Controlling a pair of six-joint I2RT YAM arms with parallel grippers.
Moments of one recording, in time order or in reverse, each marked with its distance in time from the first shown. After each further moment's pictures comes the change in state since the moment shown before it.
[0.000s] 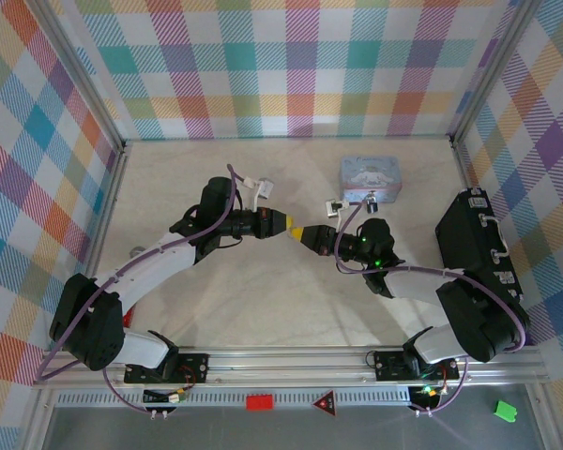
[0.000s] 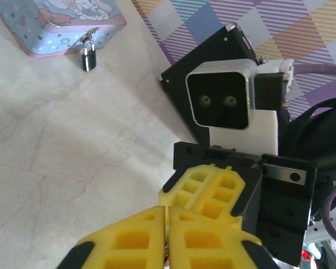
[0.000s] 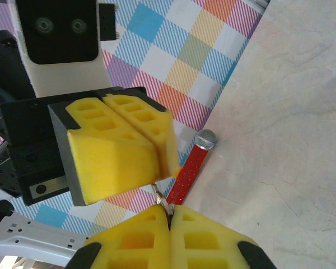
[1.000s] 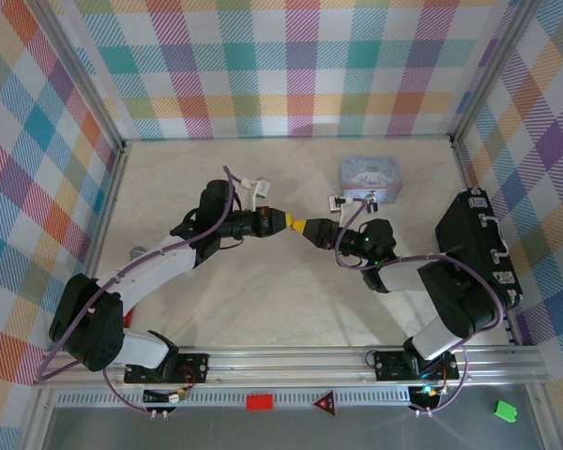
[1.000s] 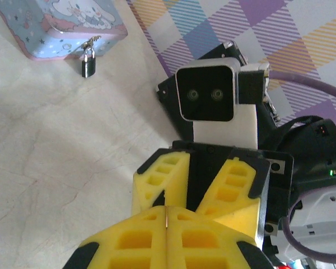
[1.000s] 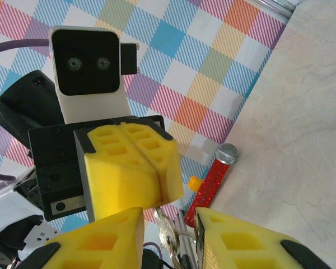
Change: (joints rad) left arm 0.000 -0.005 -0.042 0.100 -0.025 -0.108; right arm -0.045 0.152 0.006 0.303 -0.058 0.151
